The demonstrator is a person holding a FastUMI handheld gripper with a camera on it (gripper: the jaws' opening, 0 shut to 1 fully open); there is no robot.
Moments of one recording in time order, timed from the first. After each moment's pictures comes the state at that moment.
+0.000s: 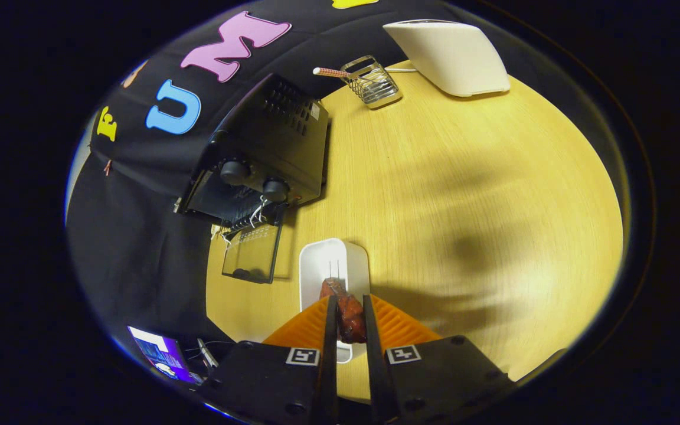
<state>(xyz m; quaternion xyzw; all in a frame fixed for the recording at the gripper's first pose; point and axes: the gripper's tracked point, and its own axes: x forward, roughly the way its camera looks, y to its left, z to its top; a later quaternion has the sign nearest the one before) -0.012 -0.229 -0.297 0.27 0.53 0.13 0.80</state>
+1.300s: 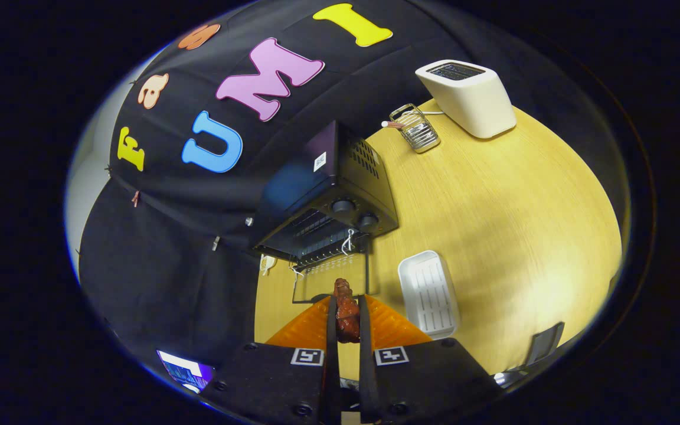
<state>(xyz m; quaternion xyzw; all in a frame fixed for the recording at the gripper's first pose) -0.021 -0.156 -0.158 0.35 0.42 0.11 0.83</state>
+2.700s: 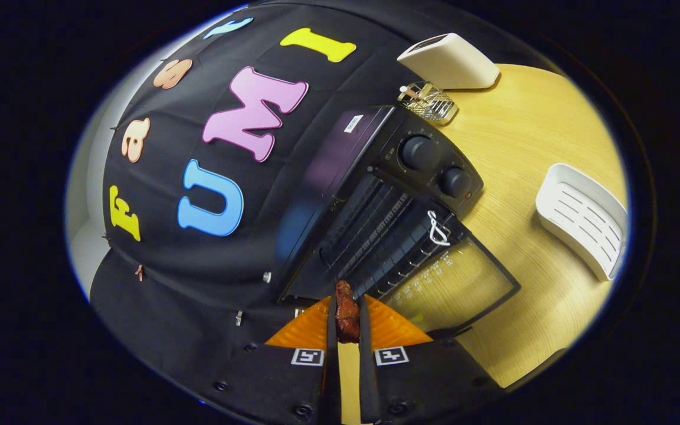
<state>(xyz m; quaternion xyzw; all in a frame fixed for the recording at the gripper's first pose) 0.088 0.015 -0.216 0.49 0.26 0.00 0.83</state>
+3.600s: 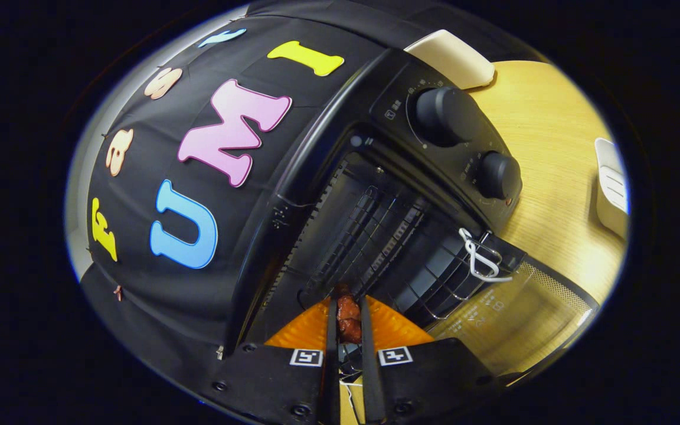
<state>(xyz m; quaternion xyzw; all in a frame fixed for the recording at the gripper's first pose) 0.169 0.022 -0.271 0.48 0.21 -0.07 0.85</state>
